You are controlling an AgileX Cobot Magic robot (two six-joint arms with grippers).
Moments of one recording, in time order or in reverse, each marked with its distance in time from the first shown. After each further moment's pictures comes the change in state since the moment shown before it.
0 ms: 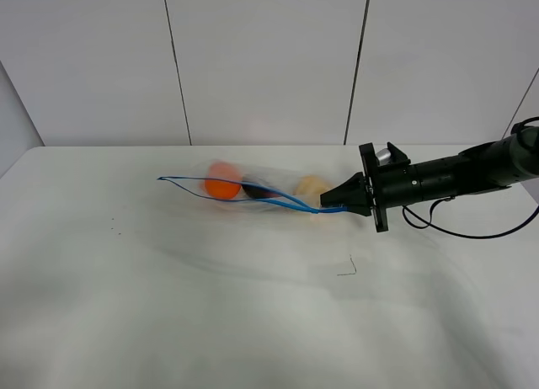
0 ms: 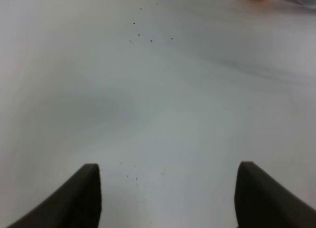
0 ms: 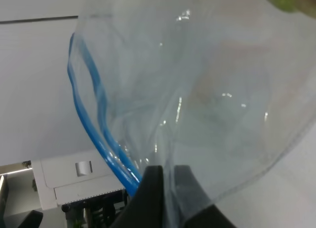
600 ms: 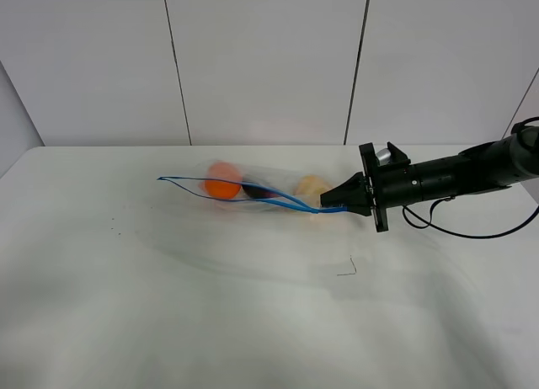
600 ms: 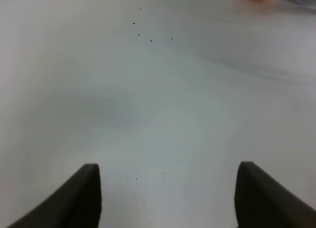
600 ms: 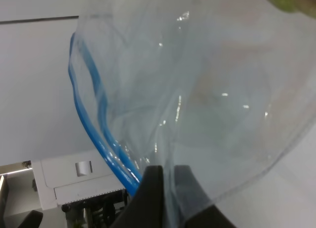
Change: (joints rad) left arm 0.000 0.000 0.000 0.000 0.000 0.000; right arm 0.000 0.000 0.000 0.000 0.000 0.000
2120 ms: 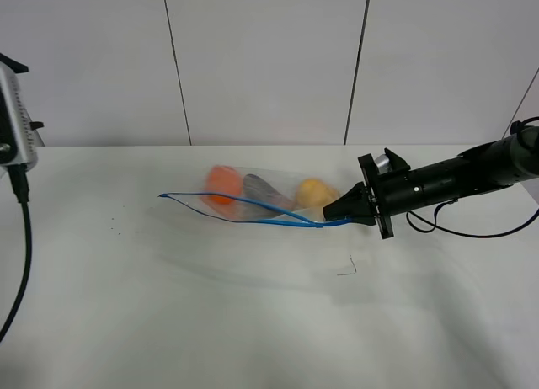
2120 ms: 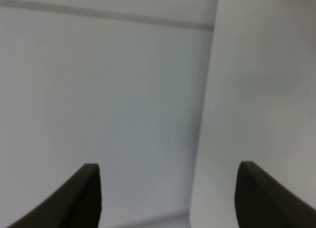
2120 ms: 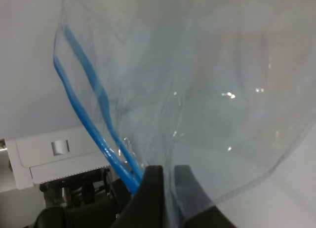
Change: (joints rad) left arm -0.123 1.029 -0.328 -0.043 -0.857 1.504; right arm 0.000 0.000 0.000 -0.099 0.000 0.000
